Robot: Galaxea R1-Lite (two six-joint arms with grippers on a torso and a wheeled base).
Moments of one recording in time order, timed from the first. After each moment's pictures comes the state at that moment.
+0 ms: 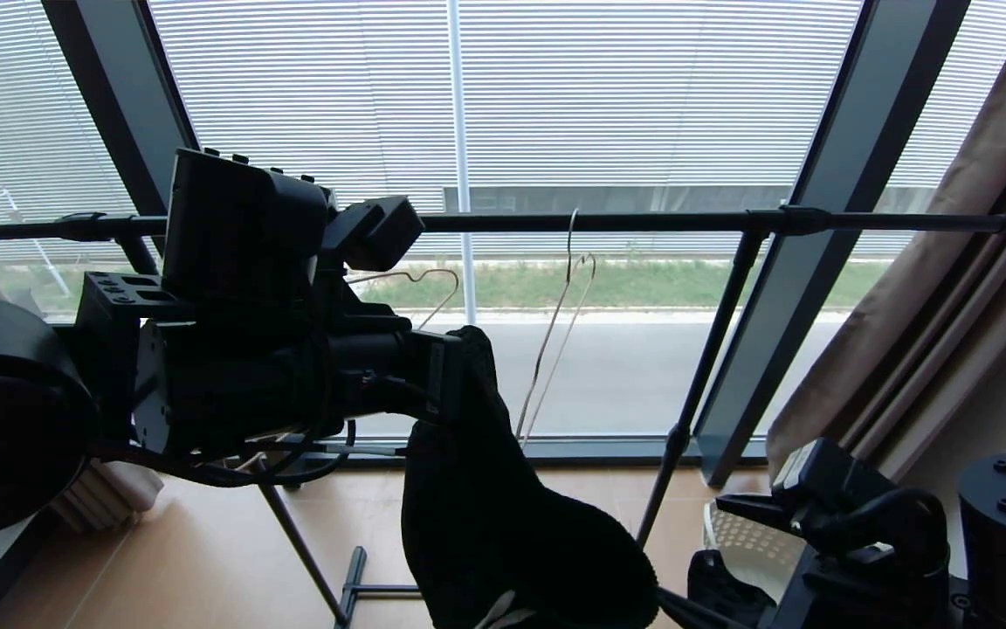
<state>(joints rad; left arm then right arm) -0.68 1.61 -1.09 -0.09 -0.03 -0.19 0.79 1.39 -0.36 -0.49 -0.07 -0.02</state>
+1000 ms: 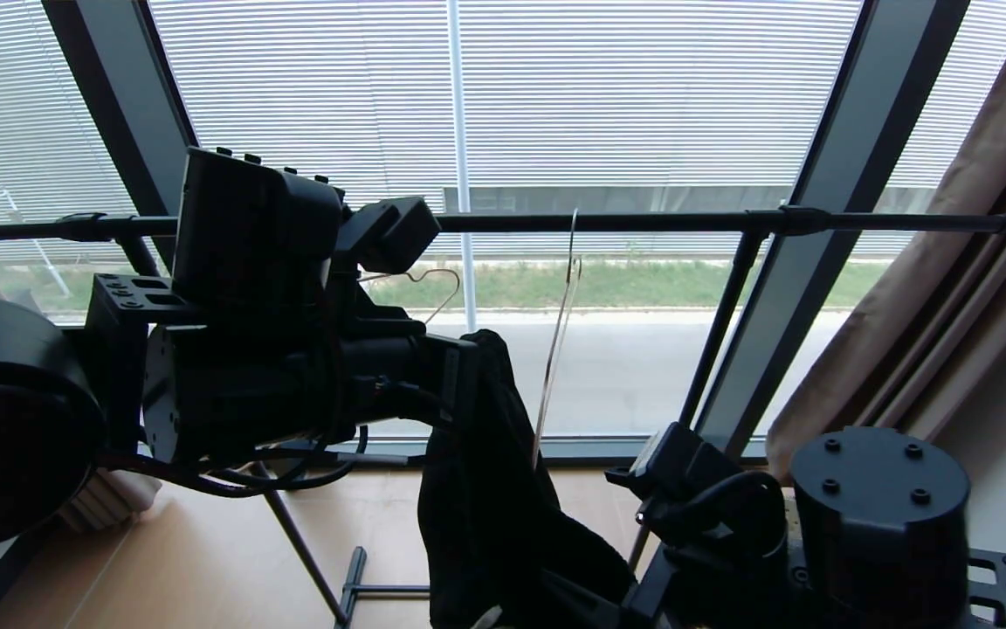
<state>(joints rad) -0.71 1.62 -1.09 -0.09 -0.03 -0.19 0.92 1.65 -0.52 -0.65 -0.12 -0.05</state>
